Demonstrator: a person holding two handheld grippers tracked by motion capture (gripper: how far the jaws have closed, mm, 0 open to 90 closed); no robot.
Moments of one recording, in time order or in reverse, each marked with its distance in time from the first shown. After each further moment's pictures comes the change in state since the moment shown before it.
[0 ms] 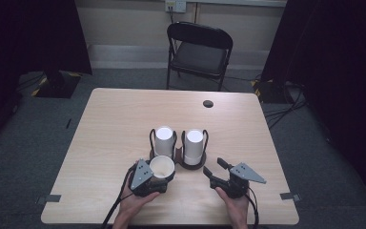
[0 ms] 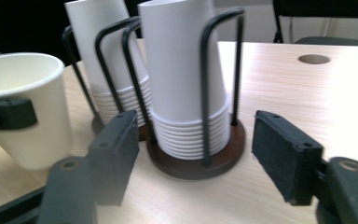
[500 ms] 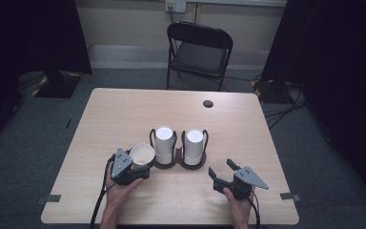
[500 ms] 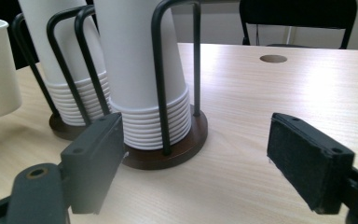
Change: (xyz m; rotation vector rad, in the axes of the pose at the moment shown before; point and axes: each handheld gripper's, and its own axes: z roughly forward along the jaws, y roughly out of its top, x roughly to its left) left arm 0.051 0.001 -0.018 -0.033 0.146 -0.072; right arm -0.011 -0.017 -0.003 -0.032 -0.116 -0.019
